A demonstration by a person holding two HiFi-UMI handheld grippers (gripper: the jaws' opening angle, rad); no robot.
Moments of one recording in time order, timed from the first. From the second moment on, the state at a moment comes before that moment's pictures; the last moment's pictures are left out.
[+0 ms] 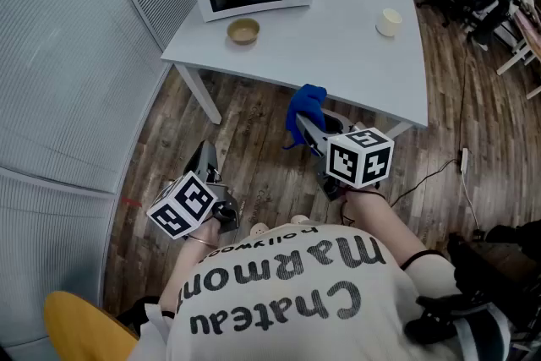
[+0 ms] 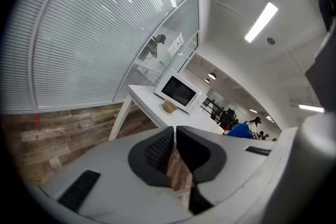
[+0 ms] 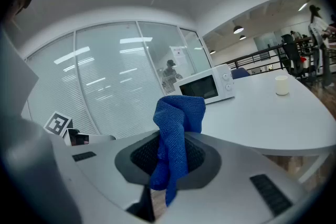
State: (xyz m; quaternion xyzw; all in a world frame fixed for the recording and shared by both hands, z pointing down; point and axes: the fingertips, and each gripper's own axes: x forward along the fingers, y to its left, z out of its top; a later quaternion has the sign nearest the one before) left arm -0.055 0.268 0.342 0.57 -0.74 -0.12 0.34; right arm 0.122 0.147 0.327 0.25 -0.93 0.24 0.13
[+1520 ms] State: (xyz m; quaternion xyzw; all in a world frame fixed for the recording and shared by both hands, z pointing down) left arm -0.142 0.171 0.337 0.65 -0.68 -0.14 0.31; right arm -0.005 0.068 0.343 0.25 -0.93 0.25 0.10
